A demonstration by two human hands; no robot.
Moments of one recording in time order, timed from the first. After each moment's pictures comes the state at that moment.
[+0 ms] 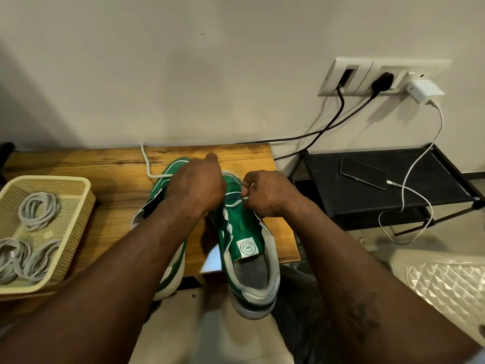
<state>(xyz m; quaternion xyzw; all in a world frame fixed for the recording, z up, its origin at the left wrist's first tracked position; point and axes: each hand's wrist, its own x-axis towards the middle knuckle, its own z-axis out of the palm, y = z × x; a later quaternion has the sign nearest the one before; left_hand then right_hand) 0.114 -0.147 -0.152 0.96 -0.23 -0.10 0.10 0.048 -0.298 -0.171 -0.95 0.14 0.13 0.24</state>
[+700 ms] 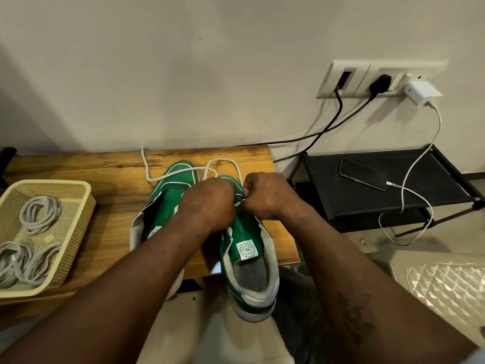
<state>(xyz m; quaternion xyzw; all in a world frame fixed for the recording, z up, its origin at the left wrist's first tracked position) 0.098 -0.154 -0.170 0.94 -0.31 -0.16 0.04 0.048 -0.295 -0.172 -0.95 0.16 0.12 0.23</state>
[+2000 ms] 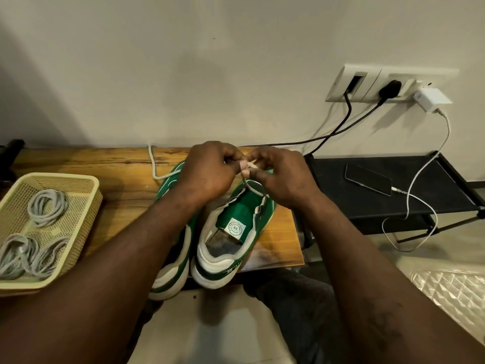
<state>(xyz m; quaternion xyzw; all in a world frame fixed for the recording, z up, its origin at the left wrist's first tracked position) 0.121 -0.143 -0.136 0.88 -0.24 -0.09 0.40 0.045 -0.302 -0.138 -0.92 0.11 -0.07 0.36</state>
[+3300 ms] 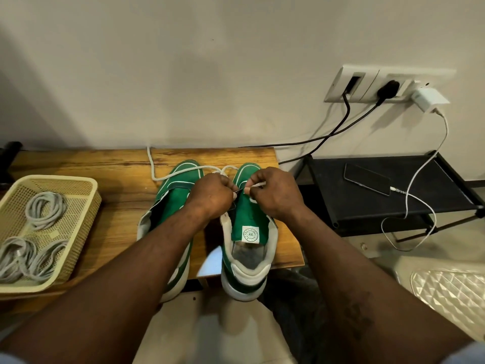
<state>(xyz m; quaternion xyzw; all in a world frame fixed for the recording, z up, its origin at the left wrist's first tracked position) 0.120 -0.149 -0.196 0.88 -0.11 -0.24 0.38 0.053 -0.300 -0.198 -0.92 0.21 -0.03 0.34</state>
